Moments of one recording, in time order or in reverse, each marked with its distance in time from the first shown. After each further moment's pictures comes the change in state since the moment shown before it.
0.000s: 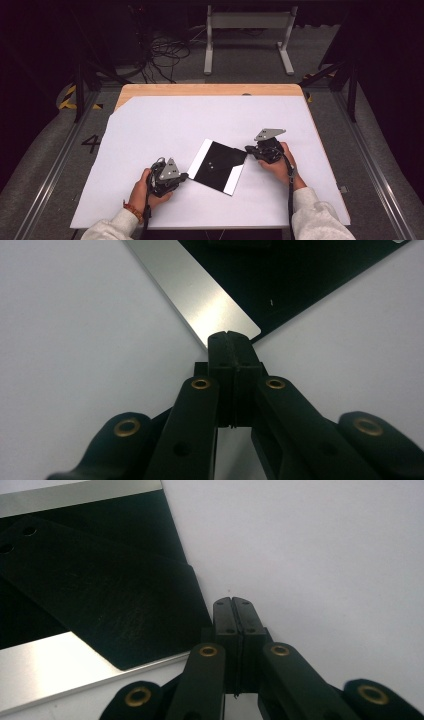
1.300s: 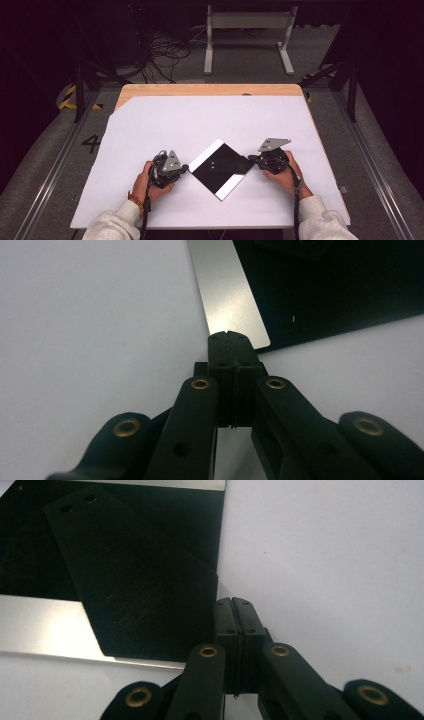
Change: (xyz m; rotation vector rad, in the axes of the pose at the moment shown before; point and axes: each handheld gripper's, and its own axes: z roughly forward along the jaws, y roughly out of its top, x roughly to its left) left arm 0.018 0.009 0.013 -0.007 0.054 0.008; right arm 0.017 -0.019 -0.019 0.009 0.033 -0.037
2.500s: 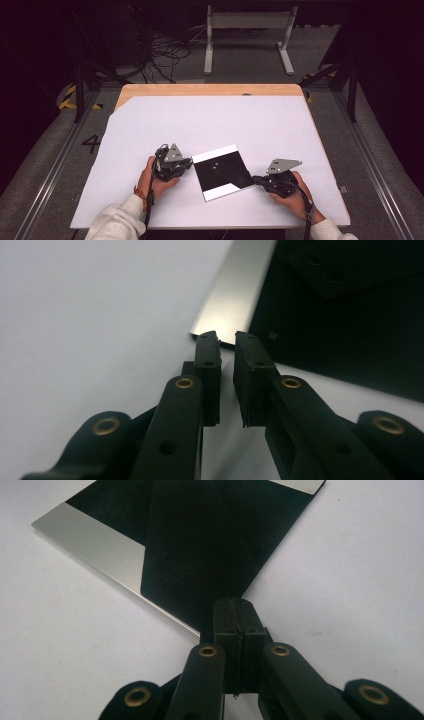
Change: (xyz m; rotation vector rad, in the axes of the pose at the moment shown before) left arm 0.003 0.008 0.001 -0.028 -0.069 -0.091; right arm 0.043 -0.033 -0.035 -0.009 0.078 0.033
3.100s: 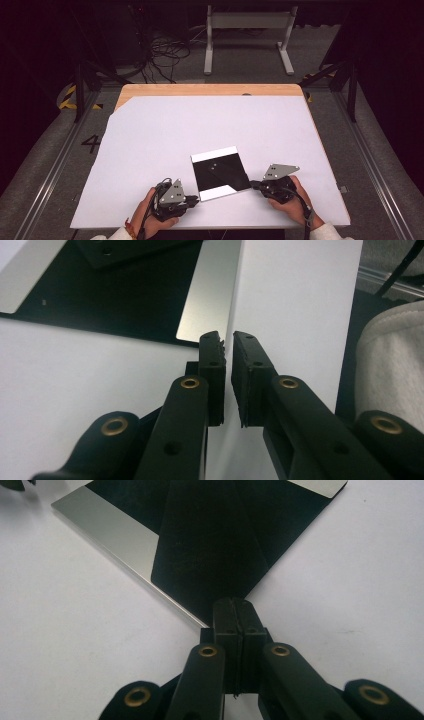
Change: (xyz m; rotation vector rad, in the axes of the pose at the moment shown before) left arm -0.079 -0.023 -0.031 0.010 -0.185 0.115; right arm 0.017 -0.001 -0.001 0.006 0.000 -0.031
